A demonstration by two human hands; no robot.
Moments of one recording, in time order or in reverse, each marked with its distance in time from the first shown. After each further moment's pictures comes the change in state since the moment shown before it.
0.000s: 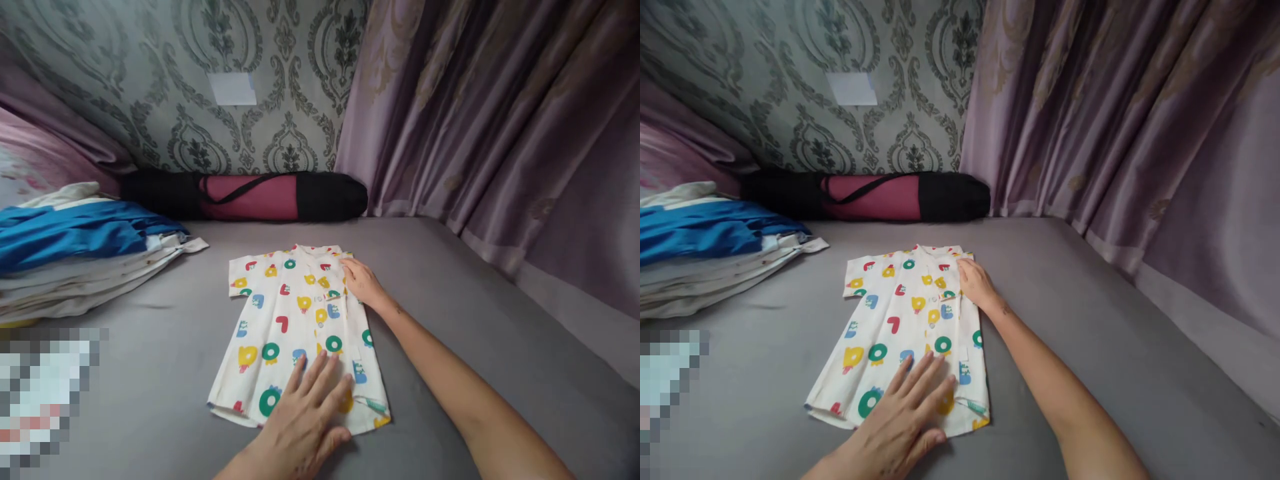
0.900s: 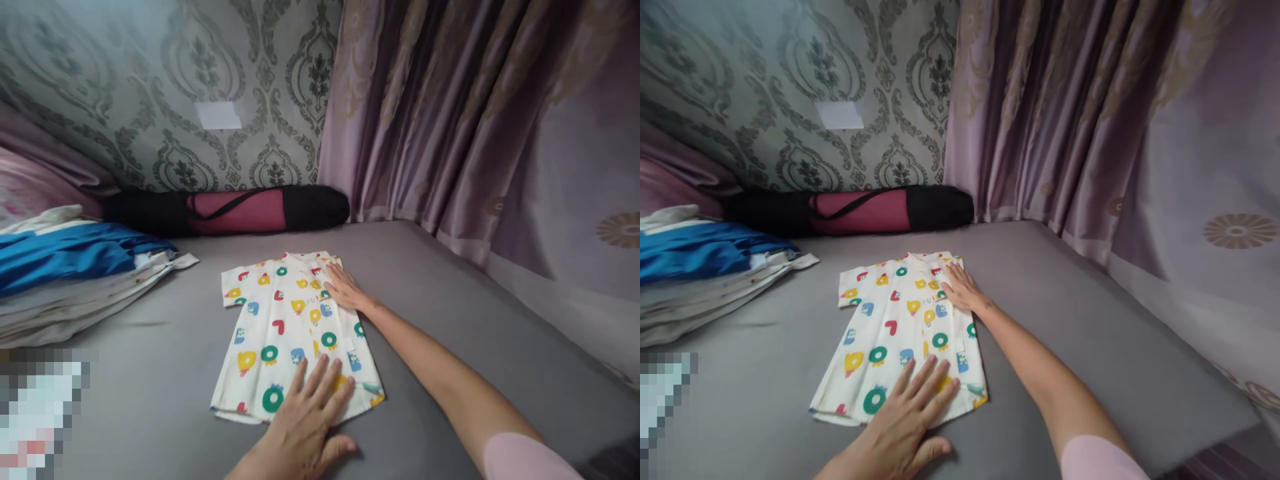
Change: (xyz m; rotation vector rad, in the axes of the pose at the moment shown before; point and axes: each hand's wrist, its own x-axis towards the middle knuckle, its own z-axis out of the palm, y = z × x) left_hand -0.008 0.003 0.007 0.009 -0.019 0.124; right_hand -0.011 0.006 0.018 -0.180 -0.276 0.071
